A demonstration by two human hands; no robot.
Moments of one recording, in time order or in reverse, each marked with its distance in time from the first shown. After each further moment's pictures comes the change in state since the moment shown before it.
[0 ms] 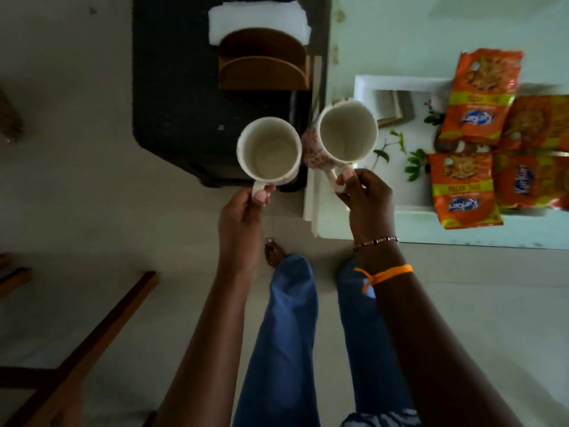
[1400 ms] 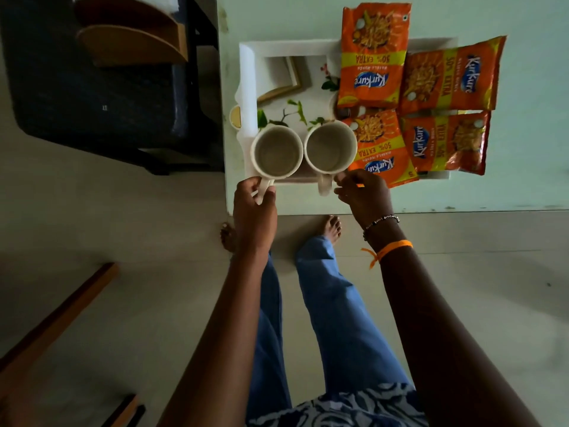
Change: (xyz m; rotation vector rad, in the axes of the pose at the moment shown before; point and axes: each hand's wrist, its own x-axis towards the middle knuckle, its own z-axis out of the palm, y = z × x) left_hand -0.066 0.012 0.184 0.091 0.030 -0.166; right_hand 0.052 0.065 -0.177 -0.268 -0.068 0.158
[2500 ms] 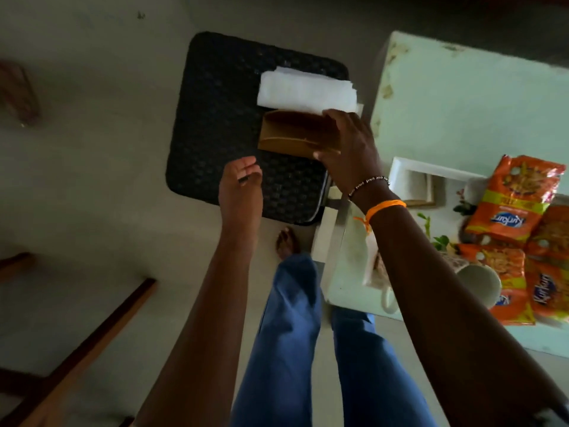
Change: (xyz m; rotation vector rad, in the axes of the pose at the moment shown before) left_hand 0.212 0.064 -0.196 -0.284 0.172 -0.028; right_hand 0.081 -0.248 0.218 -0.517 -0.142 -0.704
